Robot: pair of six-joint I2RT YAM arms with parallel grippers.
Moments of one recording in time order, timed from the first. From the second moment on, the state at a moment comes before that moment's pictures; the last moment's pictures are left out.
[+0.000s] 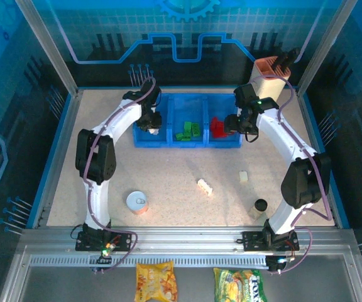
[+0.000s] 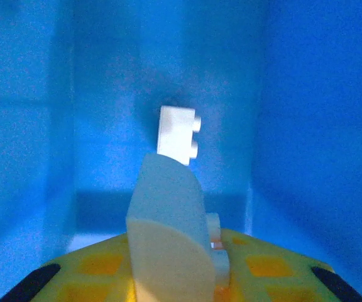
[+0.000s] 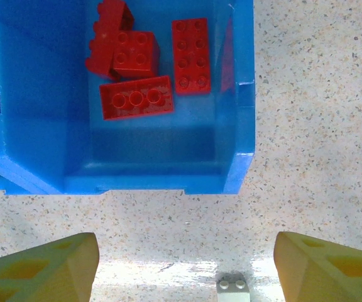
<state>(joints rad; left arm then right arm) -0.28 2.10 1.84 -0.98 -0.03 -0.42 0.27 1.70 1.55 -1.02 0.08 0.33</state>
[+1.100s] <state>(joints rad) -0.26 2.32 2.07 -1.00 0.00 -0.40 0.26 1.69 1.53 -1.04 0.10 0.32</state>
